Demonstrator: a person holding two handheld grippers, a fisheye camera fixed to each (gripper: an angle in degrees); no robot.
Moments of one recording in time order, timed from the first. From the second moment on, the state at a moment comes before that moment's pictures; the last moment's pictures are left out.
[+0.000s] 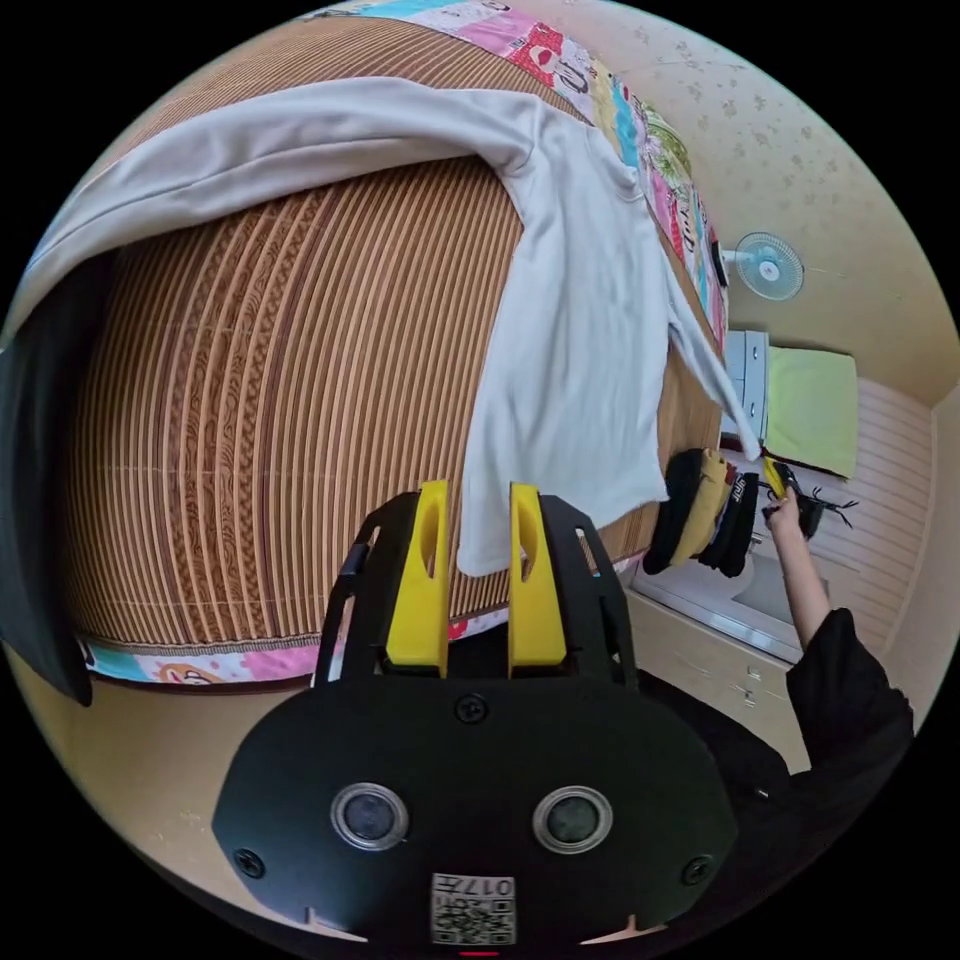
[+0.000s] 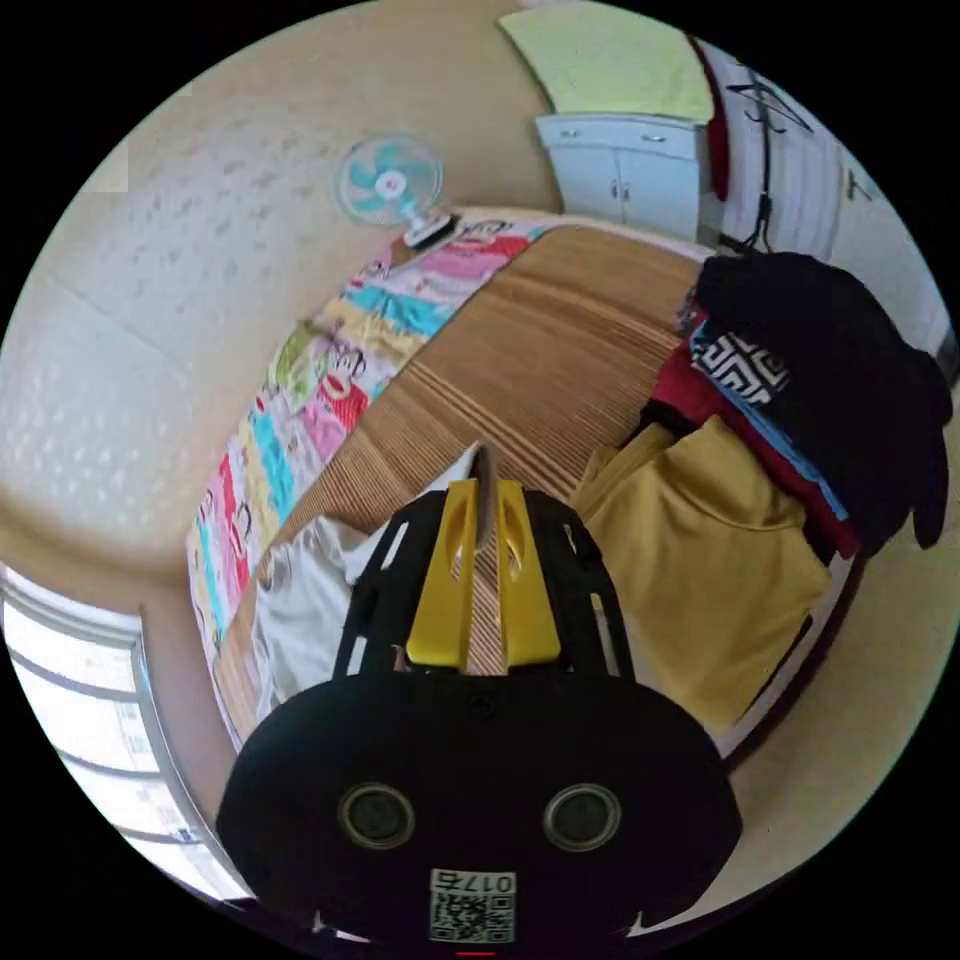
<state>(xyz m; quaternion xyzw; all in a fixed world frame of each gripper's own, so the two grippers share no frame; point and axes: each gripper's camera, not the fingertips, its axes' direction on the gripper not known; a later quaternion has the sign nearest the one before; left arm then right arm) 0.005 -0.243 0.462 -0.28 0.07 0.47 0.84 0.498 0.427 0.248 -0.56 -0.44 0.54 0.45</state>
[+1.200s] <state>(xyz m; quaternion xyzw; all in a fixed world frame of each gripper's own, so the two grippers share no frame) -0.155 -0.430 0.320 -0.09 0.24 0.14 0.96 0.472 0.353 0.013 -0.70 -0.65 0.28 0.05</state>
